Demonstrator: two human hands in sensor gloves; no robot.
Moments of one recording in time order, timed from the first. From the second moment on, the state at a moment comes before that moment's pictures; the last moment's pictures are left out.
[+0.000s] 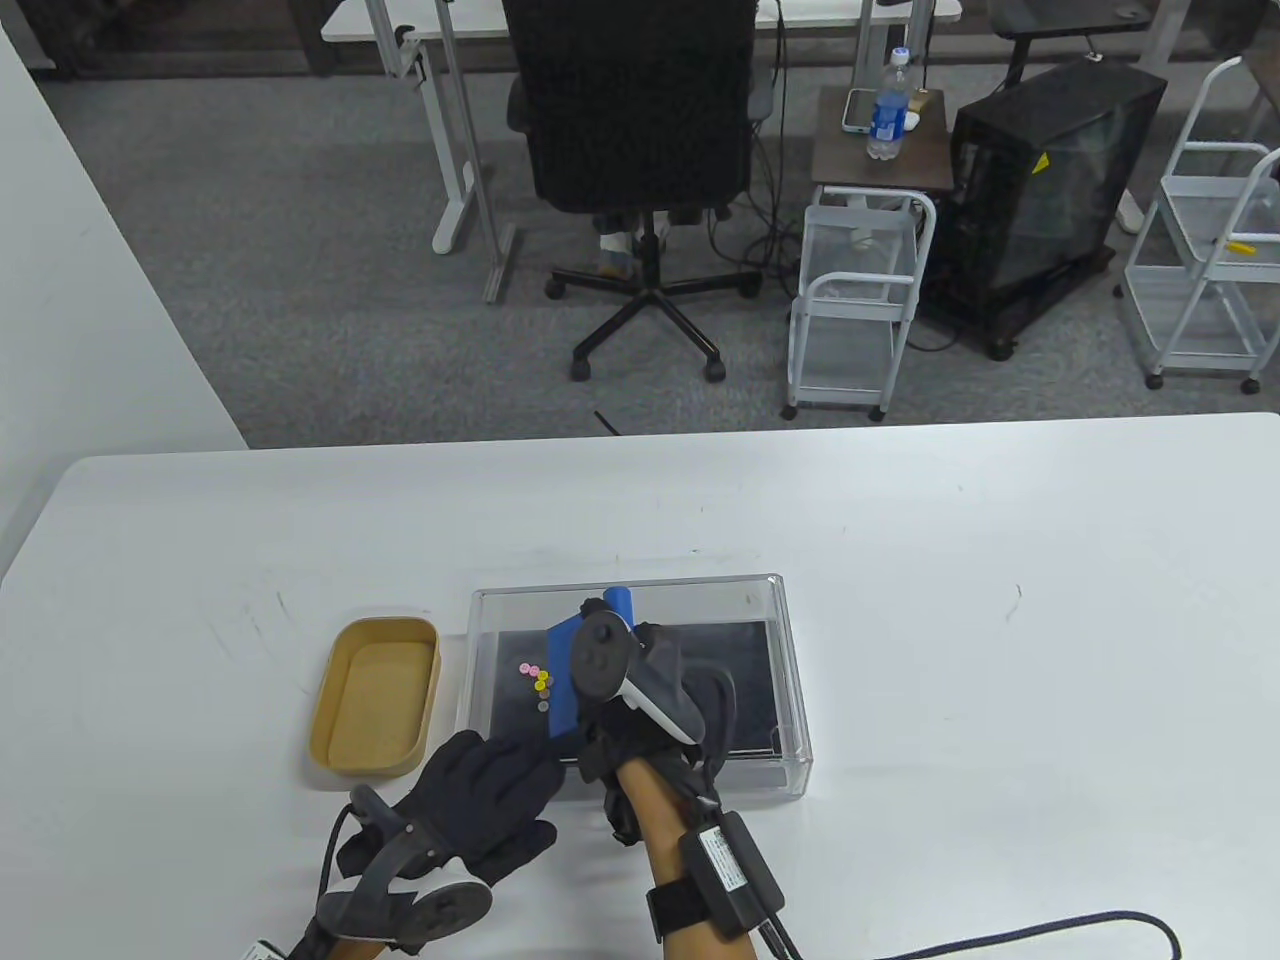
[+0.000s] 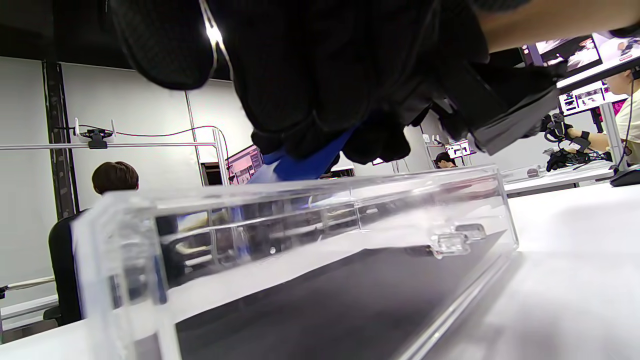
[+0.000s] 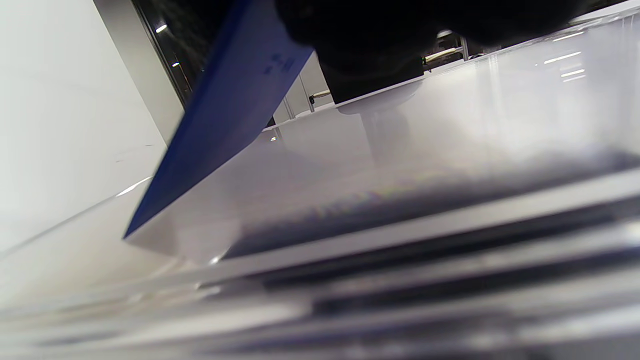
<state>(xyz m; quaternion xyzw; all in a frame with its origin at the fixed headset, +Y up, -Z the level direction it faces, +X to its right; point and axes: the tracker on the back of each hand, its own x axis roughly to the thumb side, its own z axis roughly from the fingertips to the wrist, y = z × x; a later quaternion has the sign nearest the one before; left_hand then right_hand) -0.221 -0.702 -0.269 0.20 -0.40 -0.04 0.89 -0.051 -0.682 -0.388 0.03 0.03 0.98 0.18</state>
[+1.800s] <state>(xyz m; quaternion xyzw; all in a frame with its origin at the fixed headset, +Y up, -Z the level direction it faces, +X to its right) -0.339 -0.700 -0.346 0.16 -0.10 -0.02 0.98 -0.049 -0.678 -0.376 0.04 -0.02 0.96 0.28</state>
